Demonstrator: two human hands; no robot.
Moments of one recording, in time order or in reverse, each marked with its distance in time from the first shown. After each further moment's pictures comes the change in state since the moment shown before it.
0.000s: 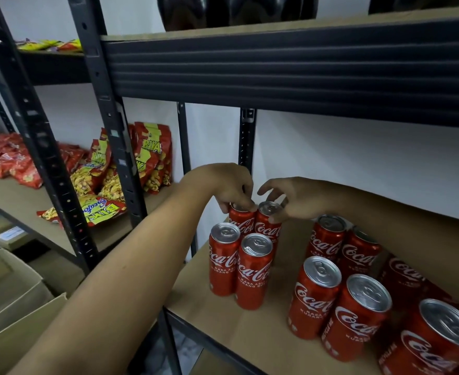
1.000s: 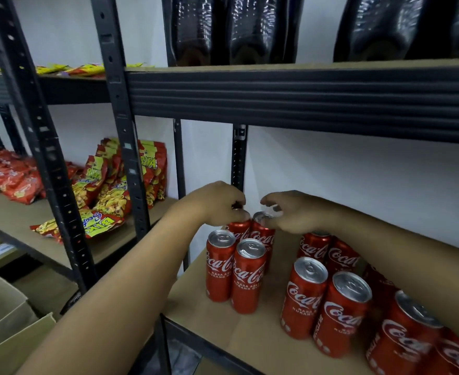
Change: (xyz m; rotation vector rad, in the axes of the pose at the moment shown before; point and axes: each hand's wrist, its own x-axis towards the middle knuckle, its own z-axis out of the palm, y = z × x) left_hand -0.049 0.009 0.021 0.204 0.247 0.072; right_hand -0.038 -0.022 0.010 -0.100 0.133 0.100
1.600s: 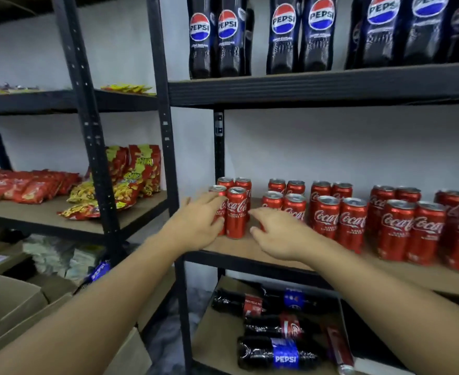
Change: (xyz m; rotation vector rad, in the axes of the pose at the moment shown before) left_hand -0.227 0.062 0.069 -0.069 0.356 0.094; right_hand -0.233 -0.117 0.116 -0.030 0.299 0.060
